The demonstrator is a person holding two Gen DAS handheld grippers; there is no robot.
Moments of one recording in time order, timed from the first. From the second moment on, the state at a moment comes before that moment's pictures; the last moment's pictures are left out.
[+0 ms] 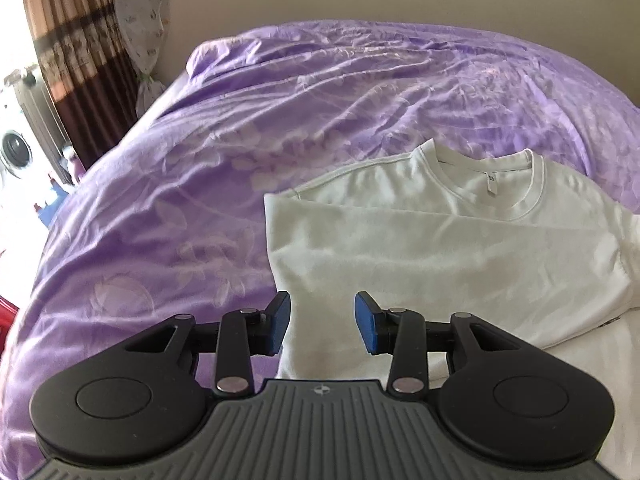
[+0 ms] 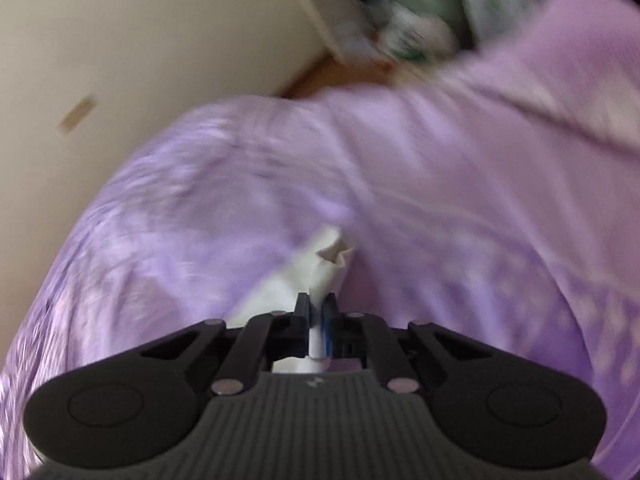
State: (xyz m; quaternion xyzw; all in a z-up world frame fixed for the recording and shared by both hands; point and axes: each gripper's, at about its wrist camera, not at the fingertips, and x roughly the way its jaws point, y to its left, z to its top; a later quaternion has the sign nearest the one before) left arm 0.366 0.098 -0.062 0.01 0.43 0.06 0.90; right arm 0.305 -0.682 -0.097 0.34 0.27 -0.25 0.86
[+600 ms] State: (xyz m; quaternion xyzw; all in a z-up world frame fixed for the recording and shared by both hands) left arm 0.324 0.137 -0.011 -0.06 0.39 -0.01 0.92; right arm 0.393 -0.313 0.097 0.22 0.21 0.11 0.95
